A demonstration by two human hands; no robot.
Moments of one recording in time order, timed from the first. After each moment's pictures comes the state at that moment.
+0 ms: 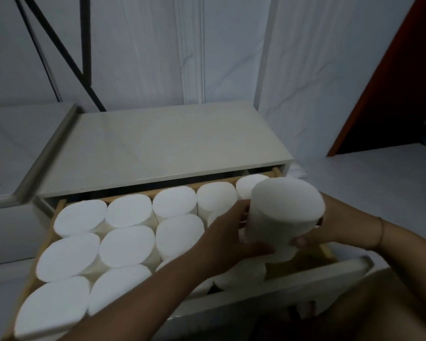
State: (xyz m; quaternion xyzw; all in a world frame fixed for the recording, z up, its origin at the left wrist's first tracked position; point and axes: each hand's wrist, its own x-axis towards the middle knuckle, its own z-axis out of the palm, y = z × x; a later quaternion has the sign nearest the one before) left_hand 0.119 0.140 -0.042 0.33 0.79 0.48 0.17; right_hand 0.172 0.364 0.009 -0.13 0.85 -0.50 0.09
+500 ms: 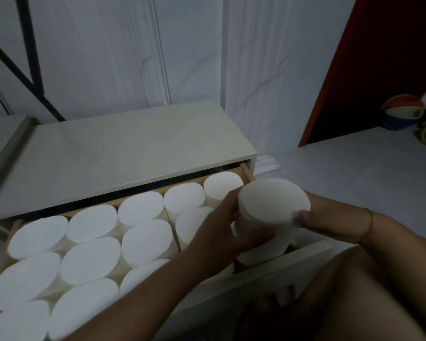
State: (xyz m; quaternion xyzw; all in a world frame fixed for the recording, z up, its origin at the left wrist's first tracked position) left_hand 0.144 0.185 -0.019 0.37 0.72 0.57 0.16; right_hand 0.212 0.391 0.021 -0.06 0.76 -0.62 0.16
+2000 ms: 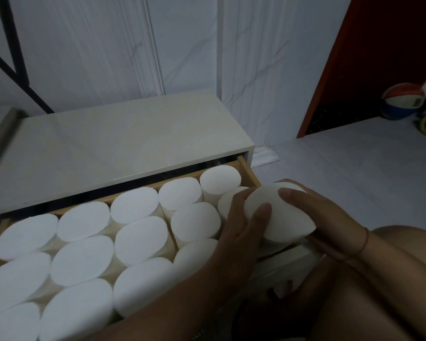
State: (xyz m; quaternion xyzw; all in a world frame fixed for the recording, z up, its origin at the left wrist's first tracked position) left_hand 0.177 0.209 -0.011 0.24 0.64 0.67 0.29; right_hand 0.223 0.362 0.014 0.12 0.66 -0.74 -0.02
